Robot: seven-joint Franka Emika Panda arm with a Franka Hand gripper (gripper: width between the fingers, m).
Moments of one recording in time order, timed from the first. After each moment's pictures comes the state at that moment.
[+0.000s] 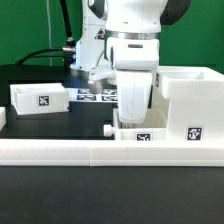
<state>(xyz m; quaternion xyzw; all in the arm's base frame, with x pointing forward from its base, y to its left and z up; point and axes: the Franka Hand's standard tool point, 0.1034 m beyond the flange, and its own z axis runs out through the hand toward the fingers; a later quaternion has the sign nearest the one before) 0.546 0.013 0.007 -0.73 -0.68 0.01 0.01</state>
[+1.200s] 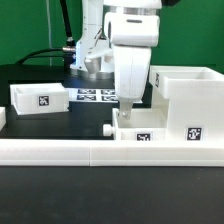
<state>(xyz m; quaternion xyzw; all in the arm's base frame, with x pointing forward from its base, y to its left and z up) 0.555 0.001 0.053 -0.73 -0.68 0.02 0.00</state>
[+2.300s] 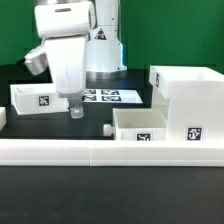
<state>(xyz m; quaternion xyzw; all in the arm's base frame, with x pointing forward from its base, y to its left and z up) 0.577 -0.079 0.049 -0.71 -0.70 -0.05 0.06</state>
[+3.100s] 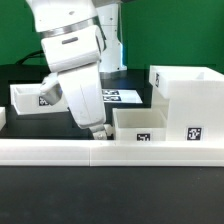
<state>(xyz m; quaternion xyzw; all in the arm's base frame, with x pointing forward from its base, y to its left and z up) 0.595 -0.041 0.022 -0.71 -0.69 -0.10 0.11</state>
